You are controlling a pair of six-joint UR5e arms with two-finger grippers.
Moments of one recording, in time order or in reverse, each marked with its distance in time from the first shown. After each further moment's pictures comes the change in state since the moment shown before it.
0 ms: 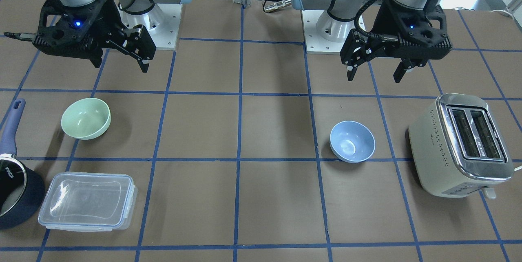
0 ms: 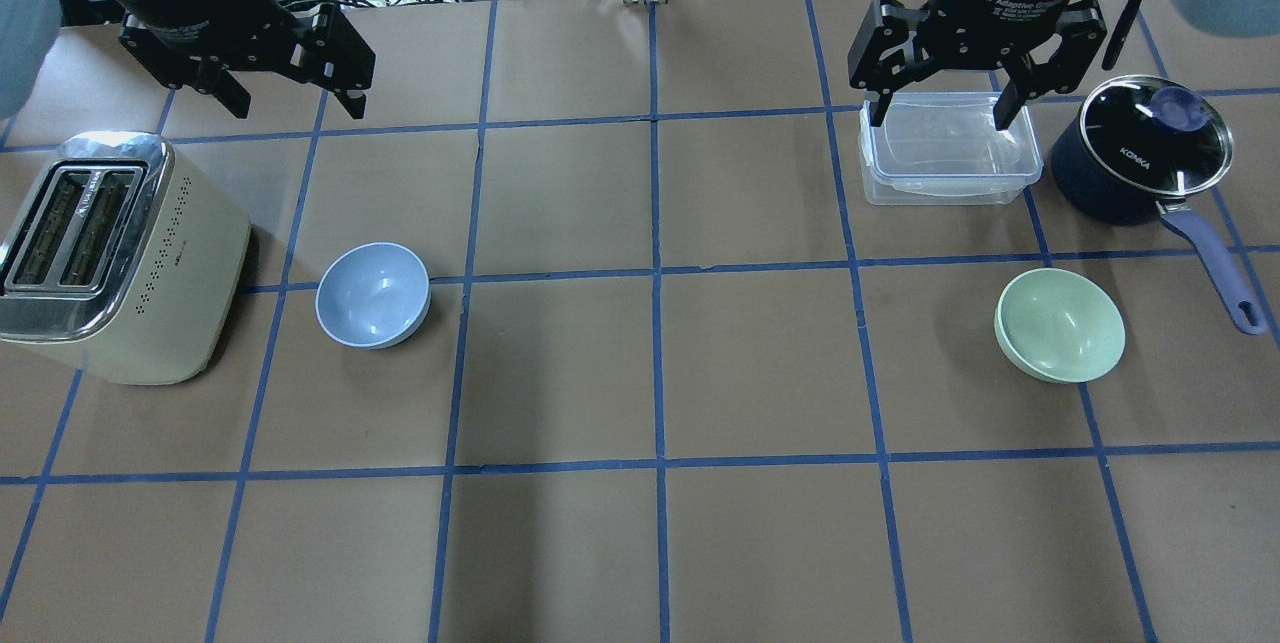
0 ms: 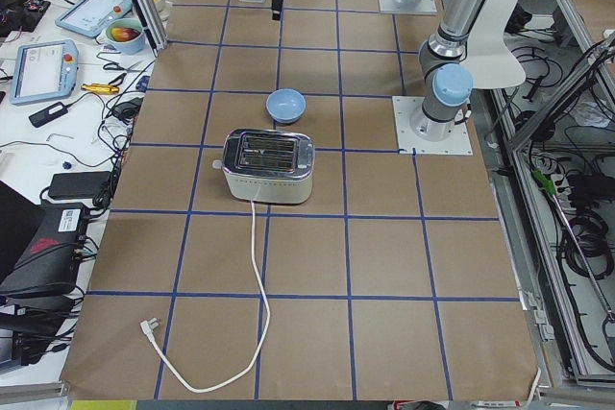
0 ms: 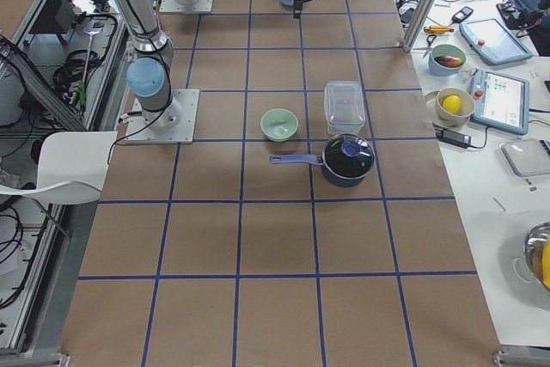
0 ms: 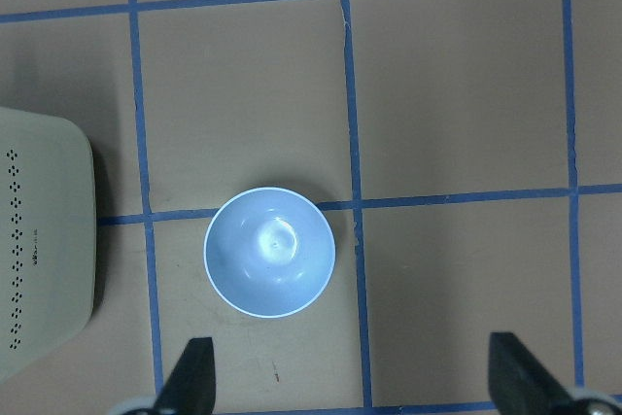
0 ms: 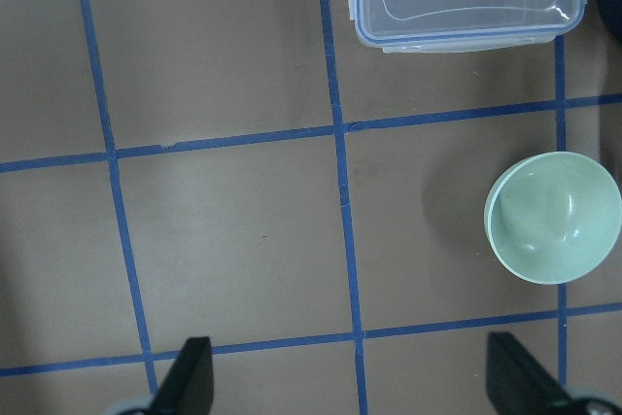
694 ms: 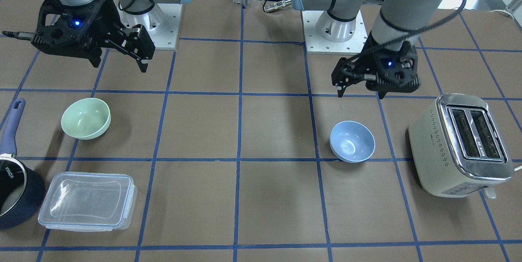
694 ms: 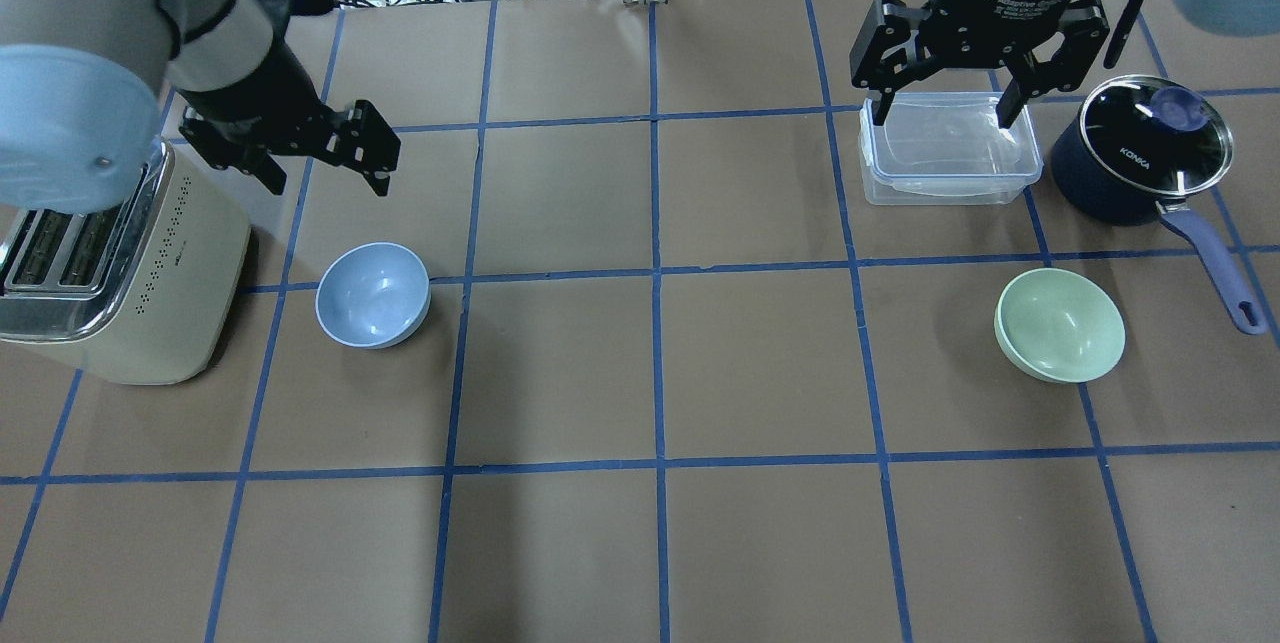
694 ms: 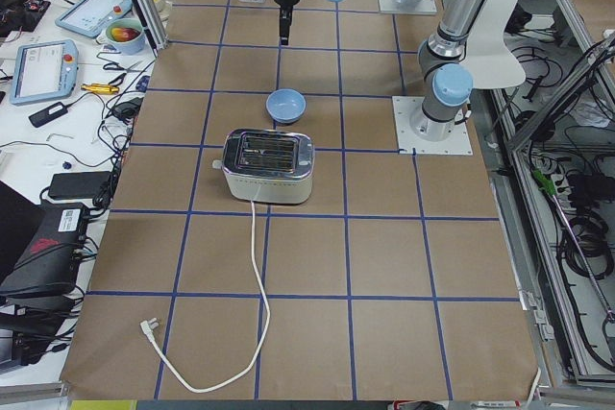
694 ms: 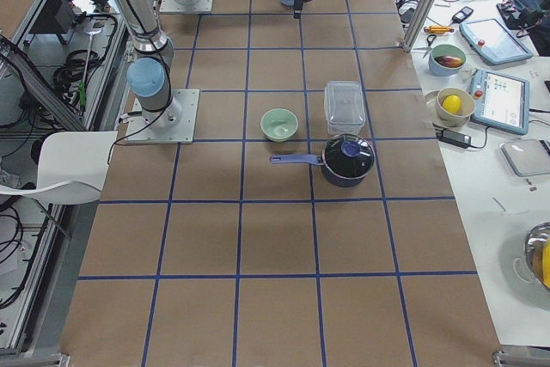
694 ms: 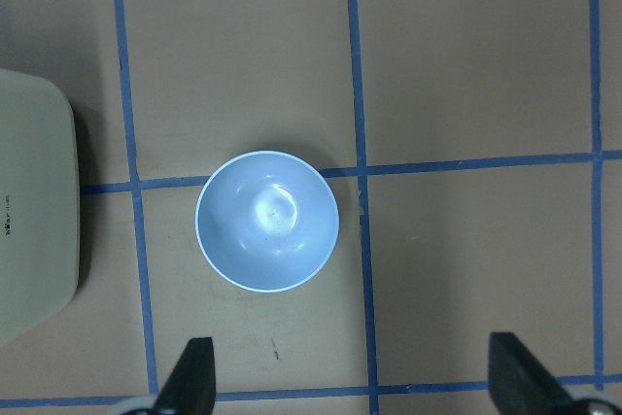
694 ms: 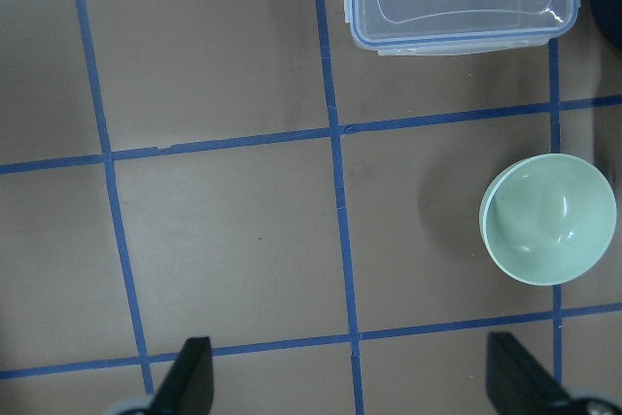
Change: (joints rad) left arm 0.021 -0.030 -0.248 0.186 0.004 0.026; right arm 0.000 0.001 -0.003 -0.001 -0.007 0.000
